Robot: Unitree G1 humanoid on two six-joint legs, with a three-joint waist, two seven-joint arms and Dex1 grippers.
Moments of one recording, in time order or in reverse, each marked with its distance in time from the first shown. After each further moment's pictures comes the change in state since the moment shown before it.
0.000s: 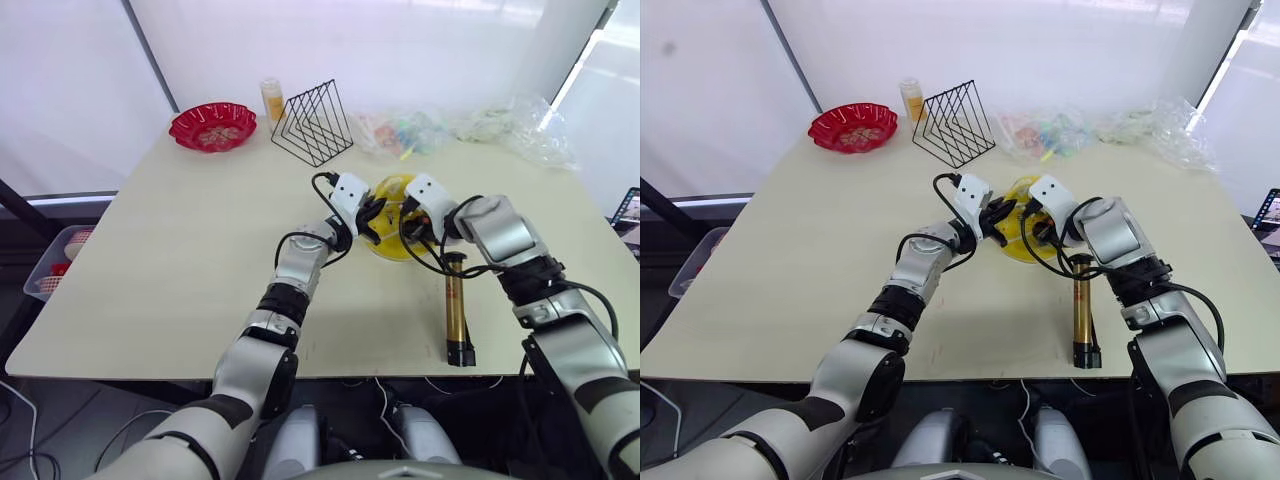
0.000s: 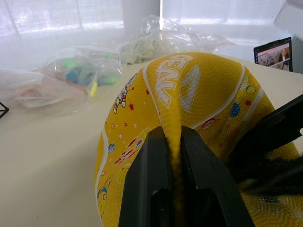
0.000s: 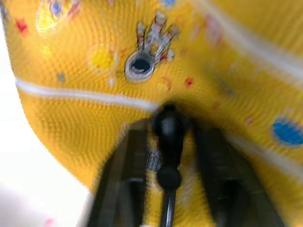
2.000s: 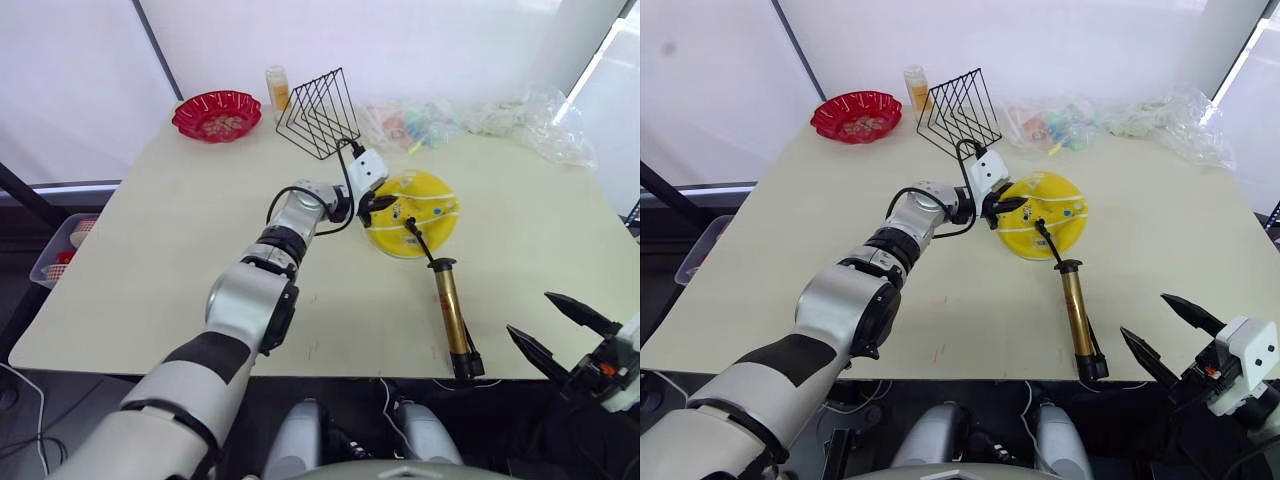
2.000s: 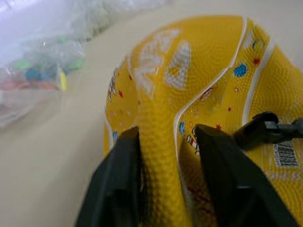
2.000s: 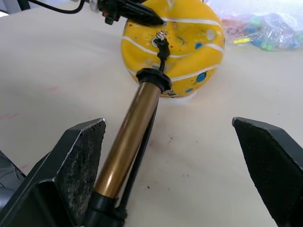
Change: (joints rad) left arm -0.407 0.102 -0.021 0.568 0.161 -0.193 -0.245; right arm 1.377 -0.023 -0.846 -0.801 0.569 -0.814 0.164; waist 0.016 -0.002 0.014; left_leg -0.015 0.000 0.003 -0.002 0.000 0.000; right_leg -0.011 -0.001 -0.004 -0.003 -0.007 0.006
